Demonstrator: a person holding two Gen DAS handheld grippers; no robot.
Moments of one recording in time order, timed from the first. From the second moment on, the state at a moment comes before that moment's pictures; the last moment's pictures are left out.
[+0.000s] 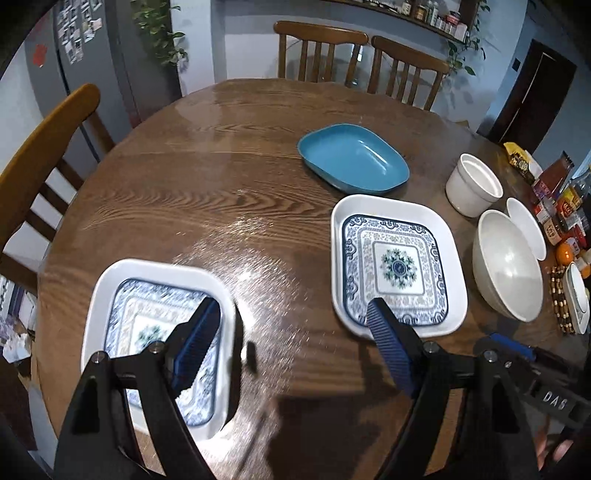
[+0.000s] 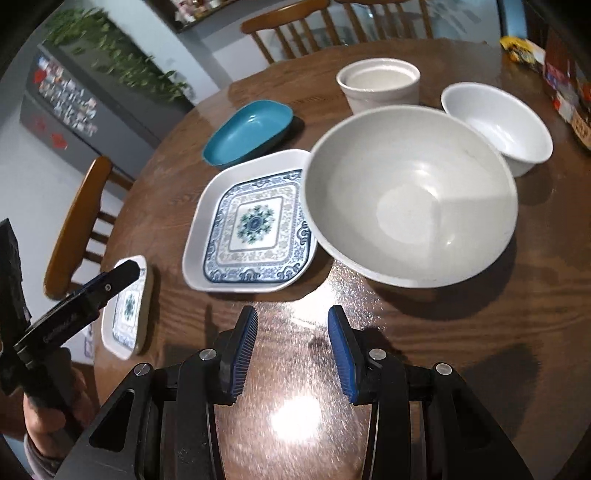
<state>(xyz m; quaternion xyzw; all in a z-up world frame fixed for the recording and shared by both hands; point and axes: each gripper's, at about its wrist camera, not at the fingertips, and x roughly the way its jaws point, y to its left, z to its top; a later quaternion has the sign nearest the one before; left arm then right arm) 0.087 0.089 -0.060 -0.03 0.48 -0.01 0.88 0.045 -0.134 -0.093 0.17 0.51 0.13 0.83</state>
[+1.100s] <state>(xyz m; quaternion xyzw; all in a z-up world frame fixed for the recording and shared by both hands) 0.137 0.091 -0.111 0.04 0.57 -0.10 0.81 0.089 -0.085 -0.110 0.15 0.49 0.03 0.86</state>
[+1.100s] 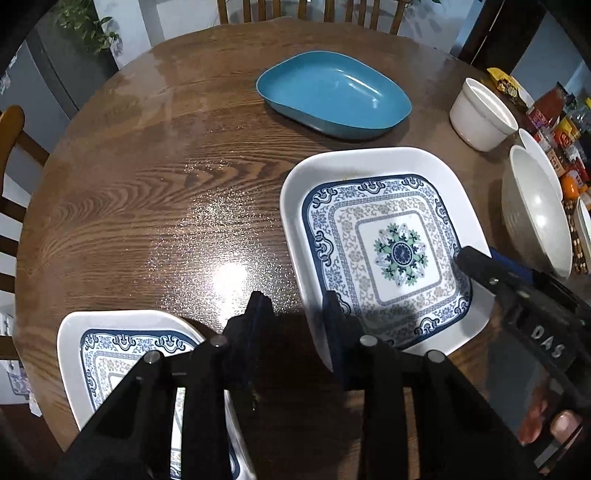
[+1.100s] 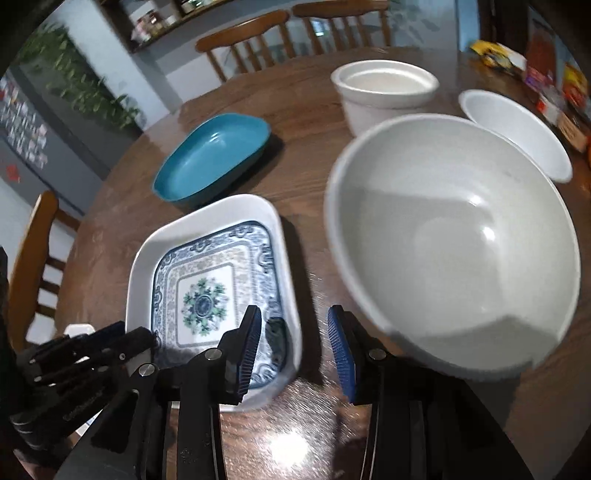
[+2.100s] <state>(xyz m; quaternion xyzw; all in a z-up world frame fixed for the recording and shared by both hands) 0.073 0.124 -0.039 -0.01 0.49 -0.05 0.87 0.054 -0.065 -0.047 0.11 0.46 0.15 0.87</state>
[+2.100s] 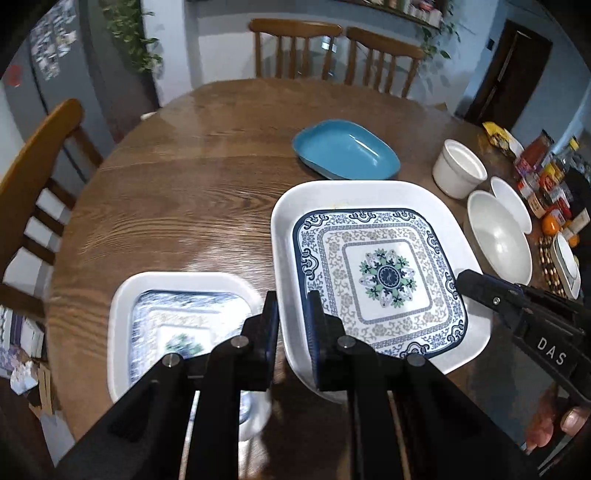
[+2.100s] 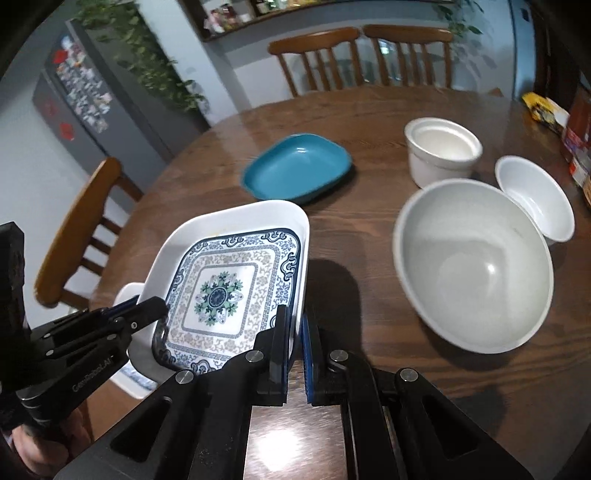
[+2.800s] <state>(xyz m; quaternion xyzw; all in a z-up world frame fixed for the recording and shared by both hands) 0.034 0.246 -0.063 -0.05 0.51 0.09 0.85 0.044 0.071 -0.073 0.05 0.50 0.28 0.82</state>
